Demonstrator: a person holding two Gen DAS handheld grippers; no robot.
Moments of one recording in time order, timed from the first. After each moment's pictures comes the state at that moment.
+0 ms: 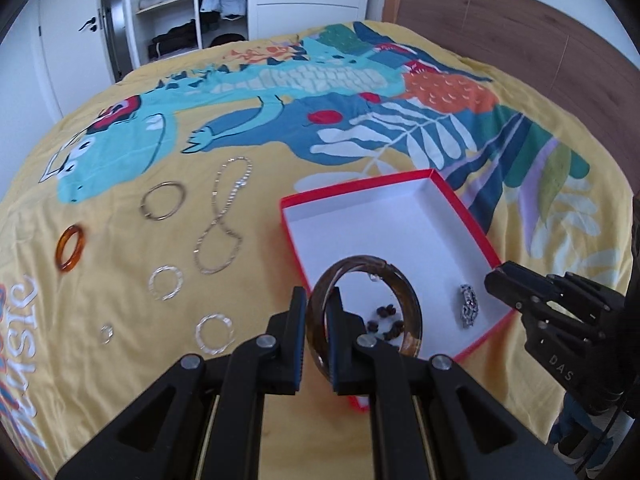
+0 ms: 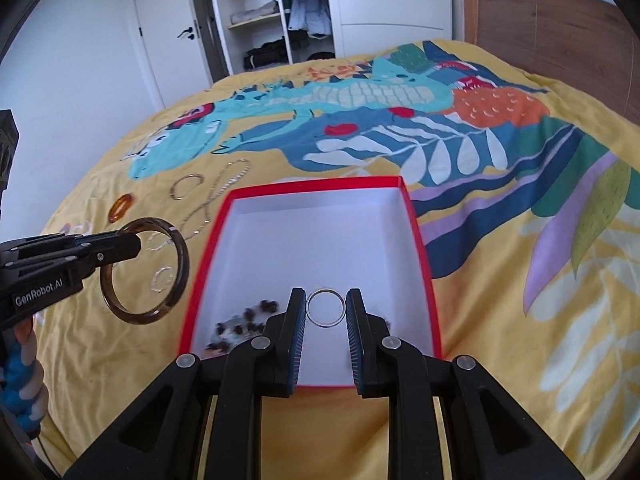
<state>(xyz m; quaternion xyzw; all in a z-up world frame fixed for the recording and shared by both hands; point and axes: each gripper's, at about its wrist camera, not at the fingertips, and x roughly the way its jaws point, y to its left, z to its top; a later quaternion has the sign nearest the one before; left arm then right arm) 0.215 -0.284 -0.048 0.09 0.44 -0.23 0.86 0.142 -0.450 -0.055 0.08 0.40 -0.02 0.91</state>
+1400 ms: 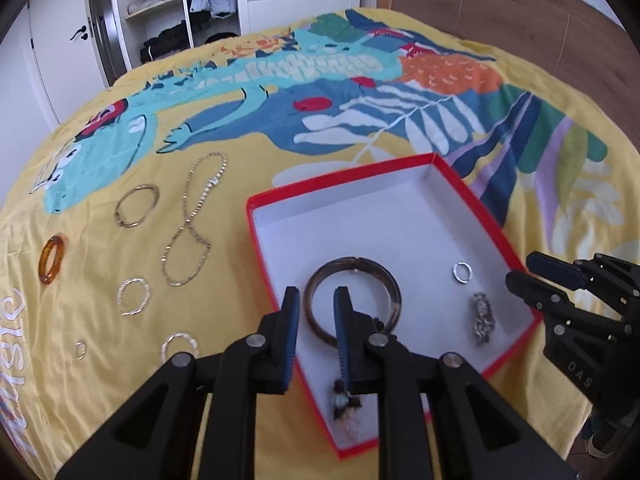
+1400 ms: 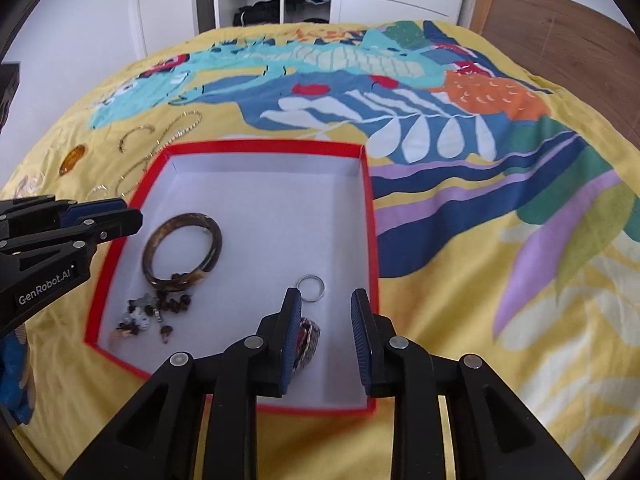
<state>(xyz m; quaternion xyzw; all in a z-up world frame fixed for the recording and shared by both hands) 0.218 -0.311 -0.070 0.11 0.44 -0.22 0.86 0.162 -0.477 -0.077 0.00 0.46 -0.05 0.89</state>
